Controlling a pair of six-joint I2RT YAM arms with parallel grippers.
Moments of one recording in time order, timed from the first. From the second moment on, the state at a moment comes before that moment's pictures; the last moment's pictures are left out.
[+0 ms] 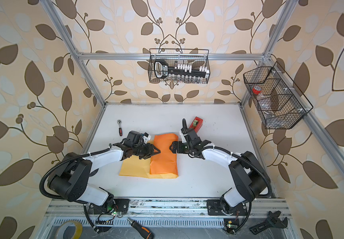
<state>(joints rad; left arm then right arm) -0.40 1.49 0.70 -0.09 0.60 -0.76 0.56 1.55 0.86 -0.17 -0.23 0.56</state>
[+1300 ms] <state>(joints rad) -0.52 1.51 0.67 0.05 0.51 -0.92 0.47 1.49 0.73 -0.12 -0.29 0.50</state>
